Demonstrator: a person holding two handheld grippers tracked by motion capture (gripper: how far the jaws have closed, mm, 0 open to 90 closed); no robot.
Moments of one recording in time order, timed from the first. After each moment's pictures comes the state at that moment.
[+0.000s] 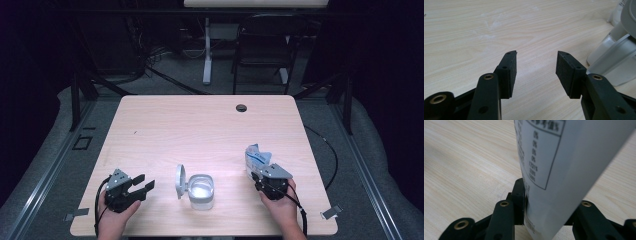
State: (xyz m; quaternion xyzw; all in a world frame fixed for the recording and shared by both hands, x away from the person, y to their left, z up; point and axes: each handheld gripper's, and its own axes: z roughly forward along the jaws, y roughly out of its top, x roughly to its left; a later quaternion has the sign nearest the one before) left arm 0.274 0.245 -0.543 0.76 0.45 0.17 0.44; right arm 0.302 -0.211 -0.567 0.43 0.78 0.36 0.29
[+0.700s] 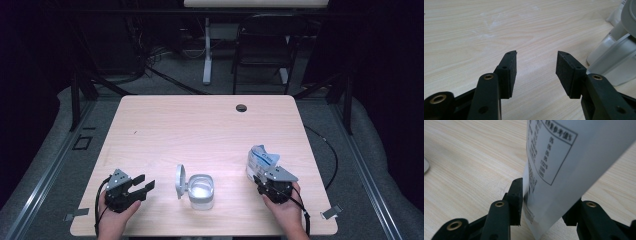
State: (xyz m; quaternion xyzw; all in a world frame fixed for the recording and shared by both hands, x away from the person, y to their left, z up) left arm 0.274 0.244 -0.543 0.76 0.45 0.17 0.44; right arm 0.292 -0.219 -0.564 0.43 0.77 0.37 0.28
